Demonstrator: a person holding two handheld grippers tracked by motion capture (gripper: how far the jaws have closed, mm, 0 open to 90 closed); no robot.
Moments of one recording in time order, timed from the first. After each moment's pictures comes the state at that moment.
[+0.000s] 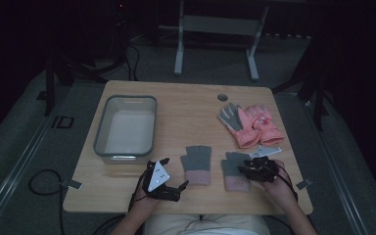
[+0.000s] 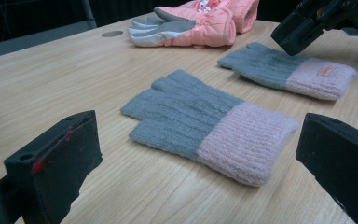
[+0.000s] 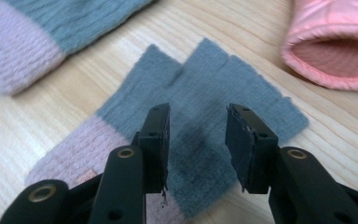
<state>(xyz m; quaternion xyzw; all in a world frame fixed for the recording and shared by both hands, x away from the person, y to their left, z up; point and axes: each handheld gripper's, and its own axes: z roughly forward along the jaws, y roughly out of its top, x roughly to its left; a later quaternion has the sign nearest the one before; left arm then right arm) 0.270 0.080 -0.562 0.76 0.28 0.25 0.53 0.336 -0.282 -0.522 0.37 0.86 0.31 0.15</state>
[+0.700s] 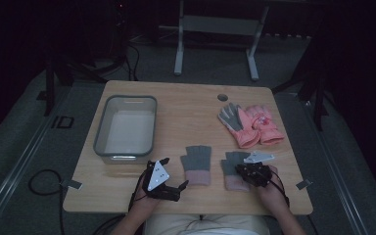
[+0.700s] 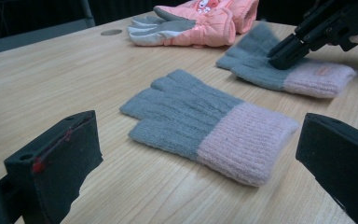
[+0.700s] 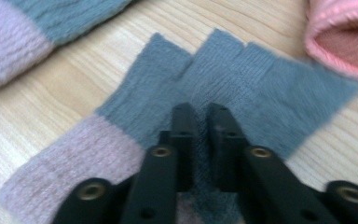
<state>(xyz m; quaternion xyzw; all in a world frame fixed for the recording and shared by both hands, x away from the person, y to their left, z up) 0.272 0.081 -0.562 0.76 0.29 0.24 0.53 0.328 -0.268 -0.544 0.39 0.85 0.31 0.18</state>
